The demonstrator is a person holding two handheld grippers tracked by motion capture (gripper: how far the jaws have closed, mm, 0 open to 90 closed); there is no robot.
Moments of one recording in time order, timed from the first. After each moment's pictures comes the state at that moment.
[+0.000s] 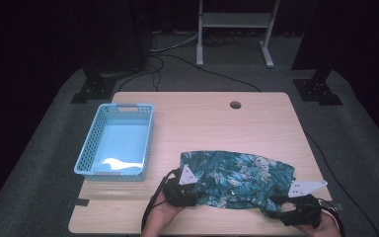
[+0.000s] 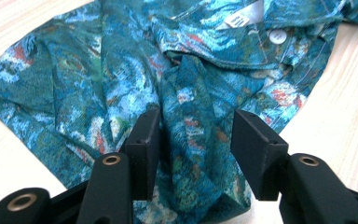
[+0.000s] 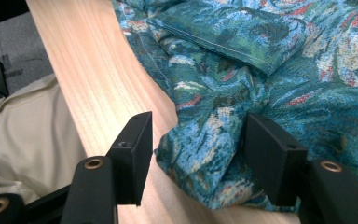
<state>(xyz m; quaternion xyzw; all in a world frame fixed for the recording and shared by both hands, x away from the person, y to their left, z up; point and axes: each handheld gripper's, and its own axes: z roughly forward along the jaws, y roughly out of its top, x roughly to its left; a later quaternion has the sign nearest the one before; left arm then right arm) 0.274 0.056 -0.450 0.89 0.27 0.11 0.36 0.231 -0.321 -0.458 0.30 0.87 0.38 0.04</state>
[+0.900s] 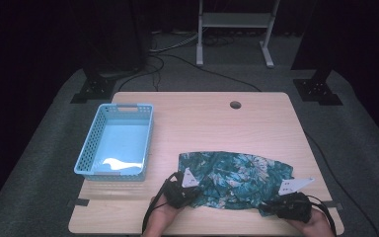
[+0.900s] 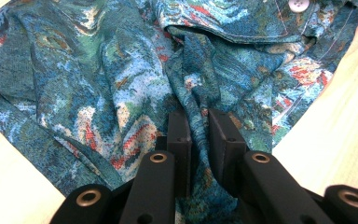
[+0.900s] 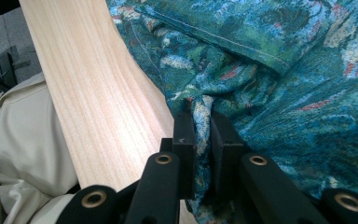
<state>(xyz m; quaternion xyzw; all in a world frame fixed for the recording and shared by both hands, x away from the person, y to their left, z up) 0.272 0.058 -0.466 0.89 0.27 0.10 0.34 0.245 -0.305 -0.472 0.30 0.88 0.36 0.01</state>
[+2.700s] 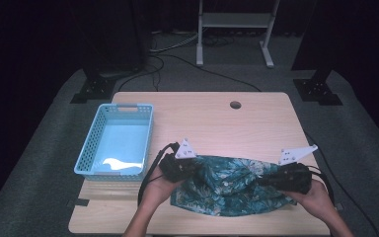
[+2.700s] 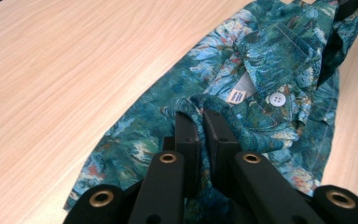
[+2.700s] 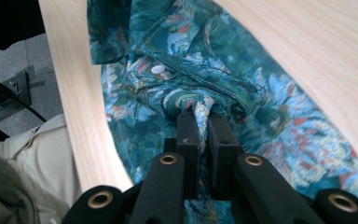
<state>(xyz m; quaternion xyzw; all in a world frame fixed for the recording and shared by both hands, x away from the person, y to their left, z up) 0.313 0.059 -0.379 0.88 0.24 0.12 0.39 0.292 -0.290 -0.392 0.27 0.88 0.40 0.02</state>
